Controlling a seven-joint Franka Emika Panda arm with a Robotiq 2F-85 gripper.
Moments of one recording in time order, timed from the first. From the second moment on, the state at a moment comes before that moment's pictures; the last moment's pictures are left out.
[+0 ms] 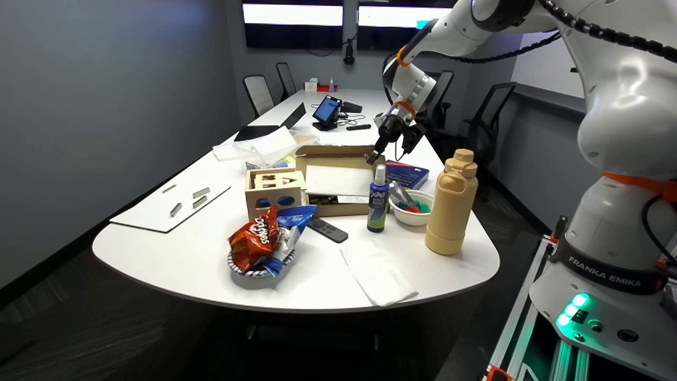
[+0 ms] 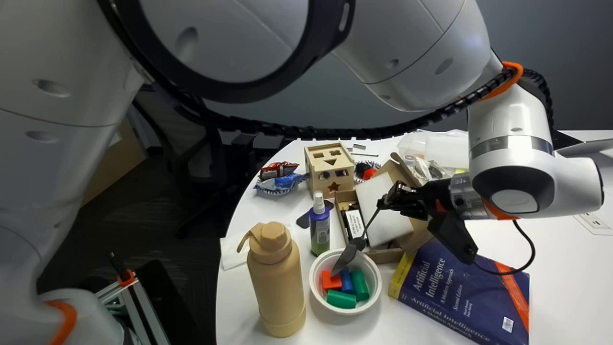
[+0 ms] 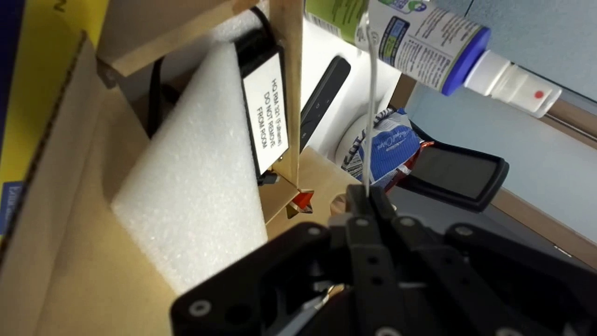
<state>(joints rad) -0.47 0.71 -0.06 -1.58 0.77 1.53 -1.45</state>
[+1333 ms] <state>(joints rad) -0.50 0.74 -0.08 -1.55 0.80 1.35 -1.48</state>
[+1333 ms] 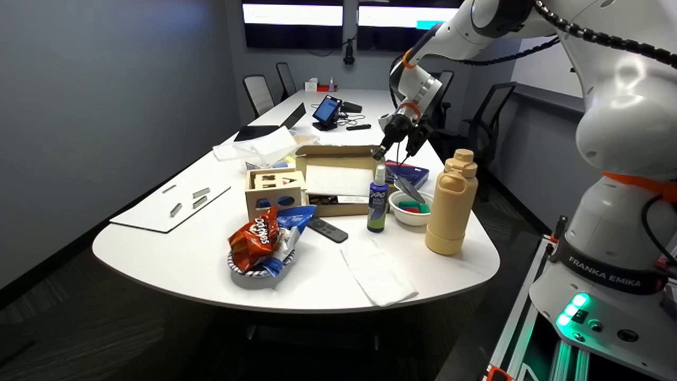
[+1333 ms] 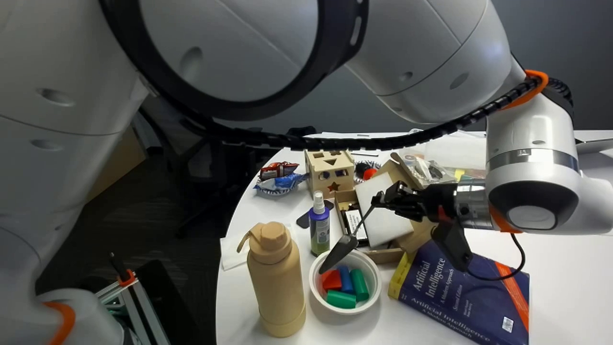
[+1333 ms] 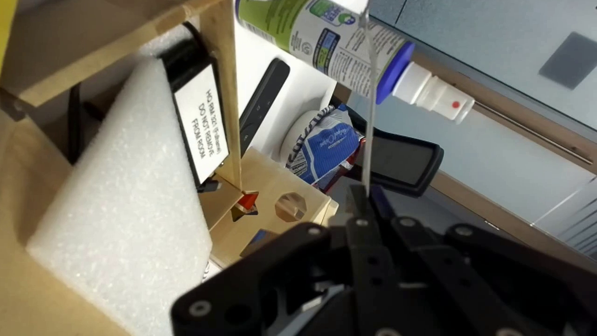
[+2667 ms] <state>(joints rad) -0.50 0.77 -0.11 -1.54 0.97 1.45 -1.68</state>
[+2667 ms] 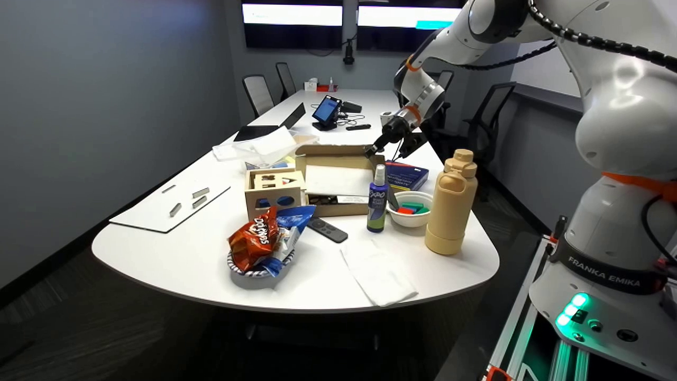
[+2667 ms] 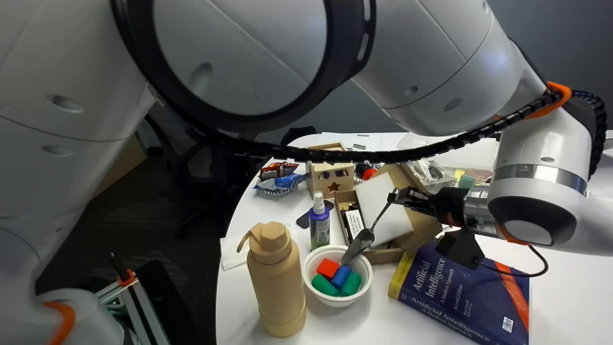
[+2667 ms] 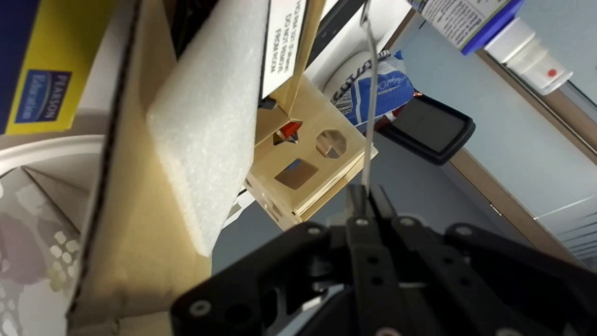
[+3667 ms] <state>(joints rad) -0.51 0.76 -0.16 -1.51 0.93 1.40 -1.75</state>
